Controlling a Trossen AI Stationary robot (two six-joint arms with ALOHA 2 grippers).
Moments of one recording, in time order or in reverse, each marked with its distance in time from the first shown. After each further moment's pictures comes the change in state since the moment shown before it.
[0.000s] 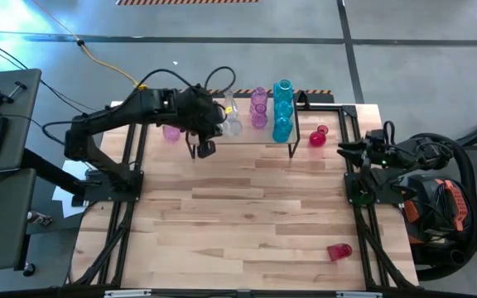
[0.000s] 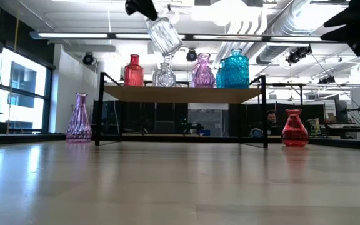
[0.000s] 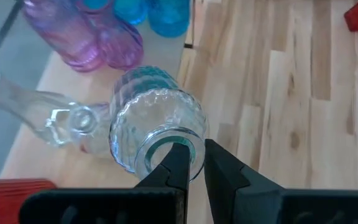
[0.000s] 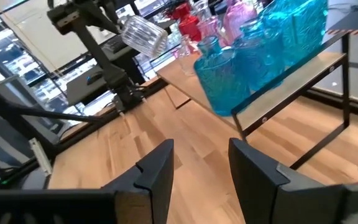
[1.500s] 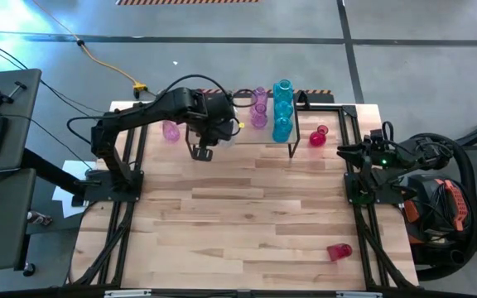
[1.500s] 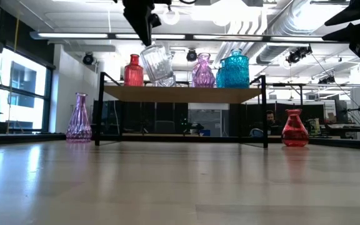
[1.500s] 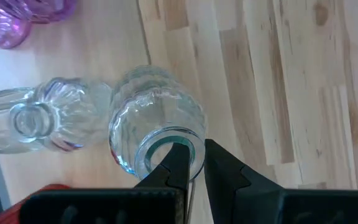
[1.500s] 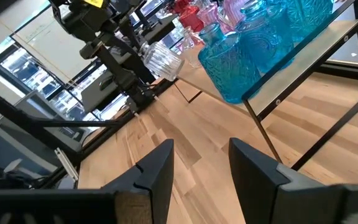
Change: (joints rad) left arm 0.021 0.239 0.176 -0.317 0.007 0.410; right arm 0.000 0.001 0.000 -0.007 -0.037 0.149
